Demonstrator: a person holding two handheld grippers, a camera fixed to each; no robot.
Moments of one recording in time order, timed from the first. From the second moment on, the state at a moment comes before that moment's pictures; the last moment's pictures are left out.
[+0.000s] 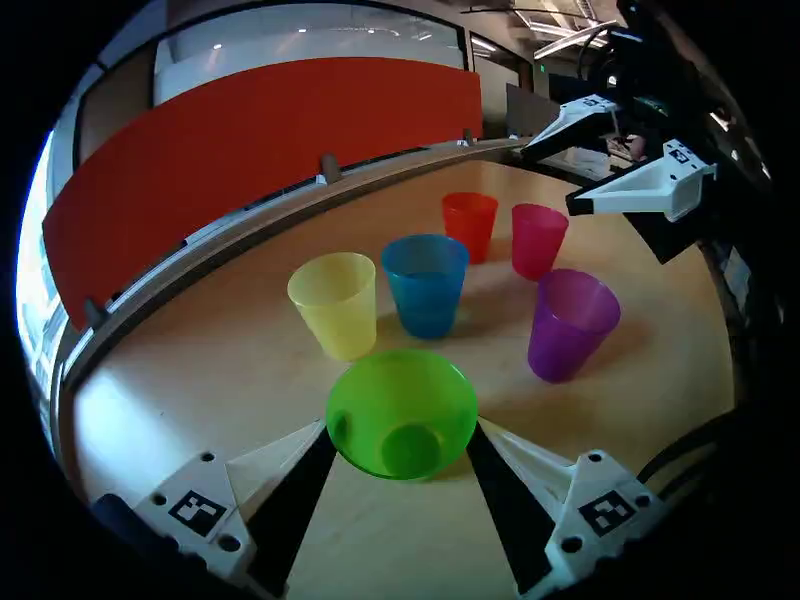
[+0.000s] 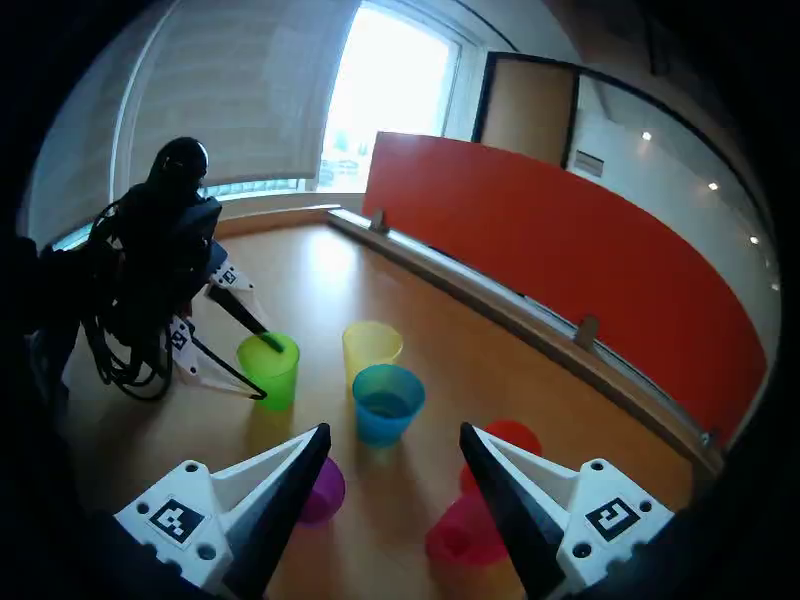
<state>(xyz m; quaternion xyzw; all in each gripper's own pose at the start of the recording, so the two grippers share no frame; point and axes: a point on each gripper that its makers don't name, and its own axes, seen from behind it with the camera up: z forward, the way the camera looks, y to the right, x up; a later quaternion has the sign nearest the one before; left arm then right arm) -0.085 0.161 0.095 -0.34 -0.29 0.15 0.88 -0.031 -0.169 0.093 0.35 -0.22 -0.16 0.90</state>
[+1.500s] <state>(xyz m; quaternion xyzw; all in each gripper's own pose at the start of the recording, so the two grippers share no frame) -0.056 0.147 0.079 -0.34 -0.26 0.13 0.89 -0.108 -0.219 0.145 0.36 -0.36 -0.17 0.85</state>
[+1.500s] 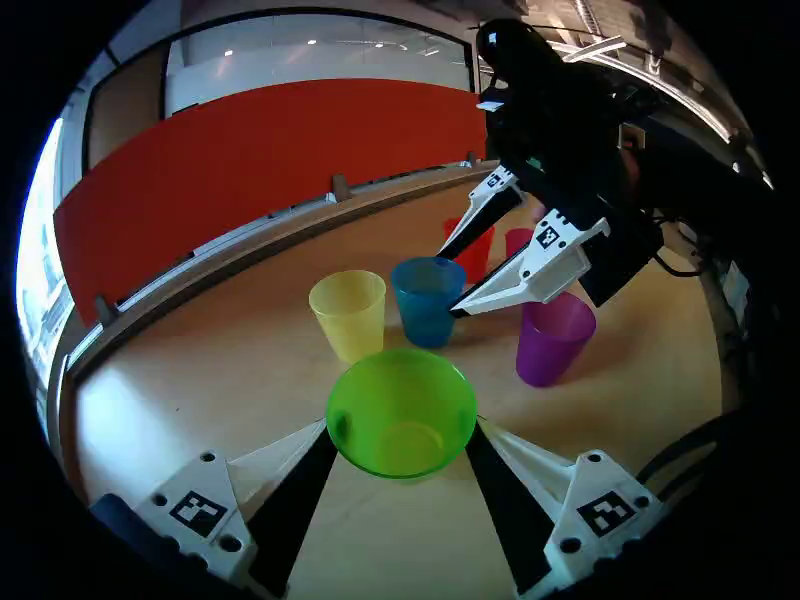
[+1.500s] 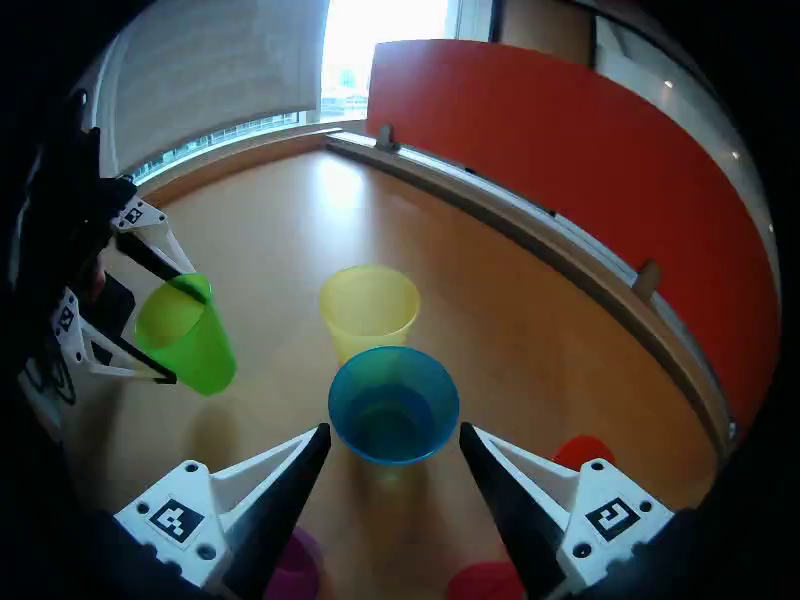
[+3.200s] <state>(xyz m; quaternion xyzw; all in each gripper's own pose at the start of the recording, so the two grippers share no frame) -0.033 0.145 0.080 -0.34 -0.24 0.12 0.90 -0.055 -0.240 0.138 0.36 -0.30 -0.10 0.88</state>
